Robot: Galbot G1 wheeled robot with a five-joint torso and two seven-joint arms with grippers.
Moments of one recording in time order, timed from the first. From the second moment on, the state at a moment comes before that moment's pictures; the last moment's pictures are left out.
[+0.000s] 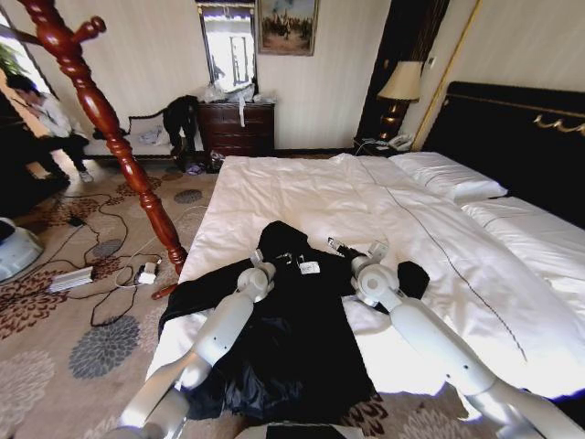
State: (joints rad) left arm 0.62 -1.36 0.03 -1.30 -1.11 0.37 -0.20; right arm -0.70 0.90 0.00 1.76 1.33 -0.20 0.72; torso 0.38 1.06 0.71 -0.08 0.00
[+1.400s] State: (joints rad) left arm 1.36 -1.09 -0.59 -2.06 -0.79 0.39 -0.37; right arm -0.16 1.02 -0.44 0.87 0.55 -0.15 -0.67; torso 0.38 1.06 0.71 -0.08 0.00
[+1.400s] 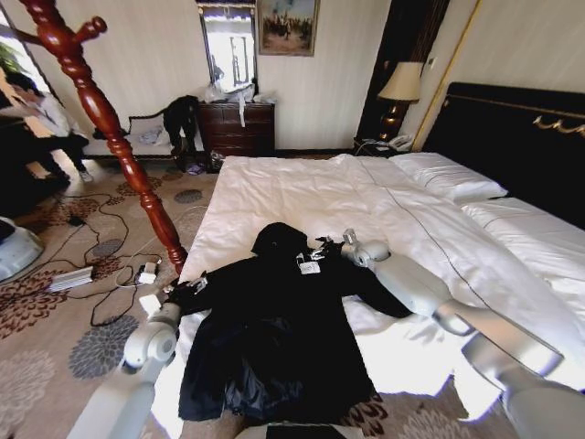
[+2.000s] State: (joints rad) left arm 1.33 -1.10 -0.55 -2.04 -0.81 0.42 -0.39; right arm -0.10 1.27 -0.44 0.57 0.40 -0.16 -0.63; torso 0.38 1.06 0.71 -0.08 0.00
